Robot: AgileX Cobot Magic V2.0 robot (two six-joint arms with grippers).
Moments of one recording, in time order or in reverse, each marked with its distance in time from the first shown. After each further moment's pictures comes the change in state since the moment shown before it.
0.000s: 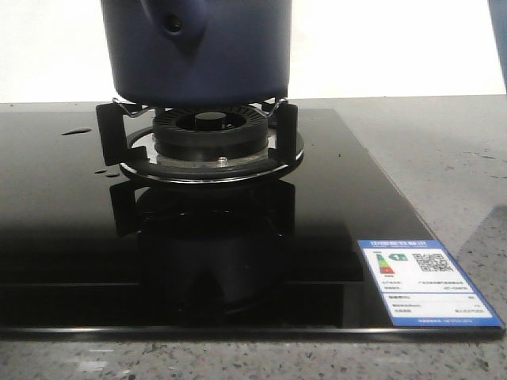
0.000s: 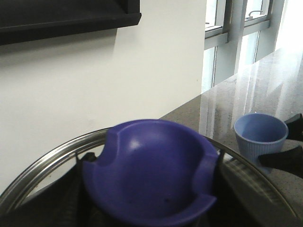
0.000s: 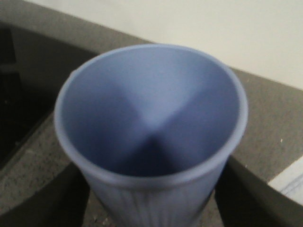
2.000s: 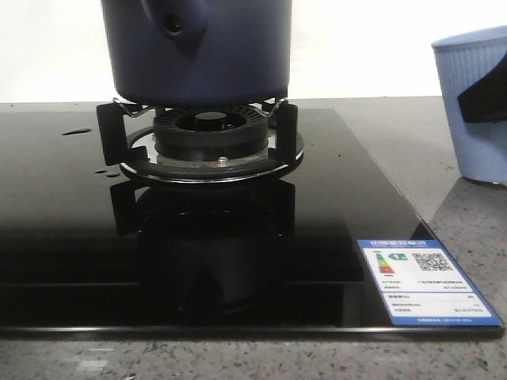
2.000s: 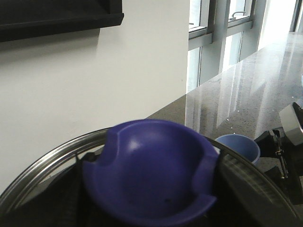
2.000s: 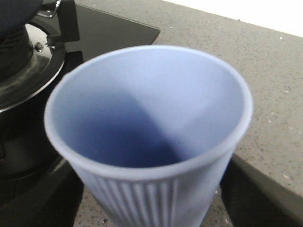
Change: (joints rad) left arm 0.000 0.000 0.002 -0.009 0.048 0.000; right arm -0.006 0.072 0.025 0.058 -0.180 0.014
